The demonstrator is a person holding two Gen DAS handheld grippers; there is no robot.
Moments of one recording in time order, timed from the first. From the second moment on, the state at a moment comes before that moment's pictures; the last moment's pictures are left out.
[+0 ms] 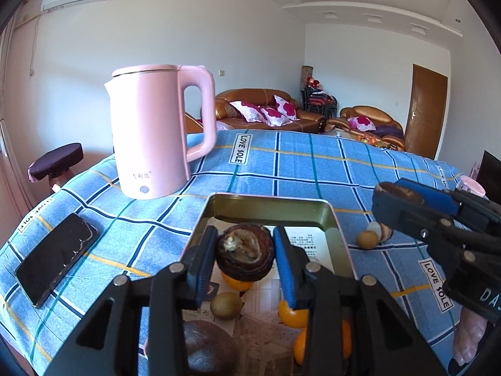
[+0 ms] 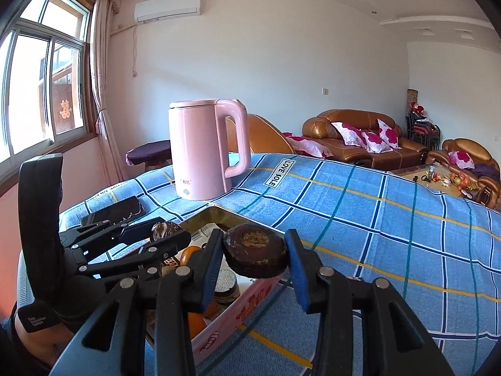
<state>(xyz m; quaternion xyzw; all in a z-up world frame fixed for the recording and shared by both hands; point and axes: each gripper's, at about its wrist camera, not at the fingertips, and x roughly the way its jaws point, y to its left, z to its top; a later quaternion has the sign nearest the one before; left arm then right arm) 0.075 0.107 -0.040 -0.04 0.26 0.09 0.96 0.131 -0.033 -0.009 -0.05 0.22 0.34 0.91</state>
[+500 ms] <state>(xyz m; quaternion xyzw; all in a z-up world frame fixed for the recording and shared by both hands) 0.077 0.129 -0.049 -0.05 0.27 0.10 0.95 0.135 0.001 -0.024 -0.07 0.24 0.36 0.90</state>
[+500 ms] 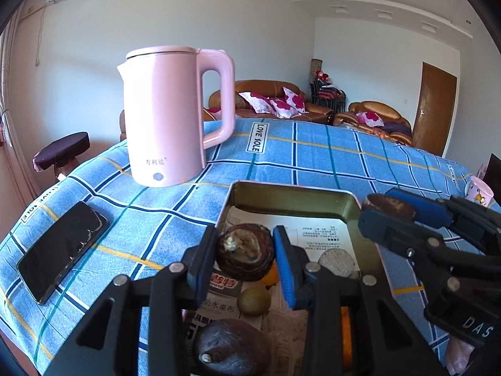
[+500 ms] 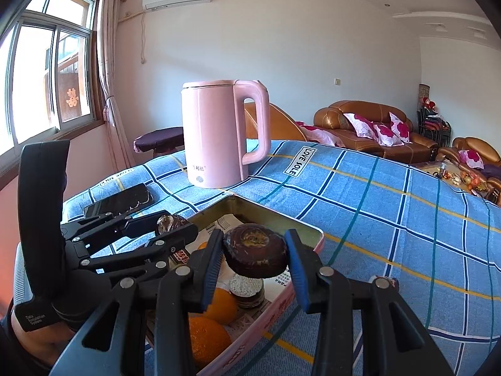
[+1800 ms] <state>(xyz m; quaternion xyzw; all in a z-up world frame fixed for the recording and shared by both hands) 0.076 0.130 -0.049 -0.08 0.29 0.07 0.95 0.154 -0.004 -0.044 -0.06 0.30 0.37 0.88</state>
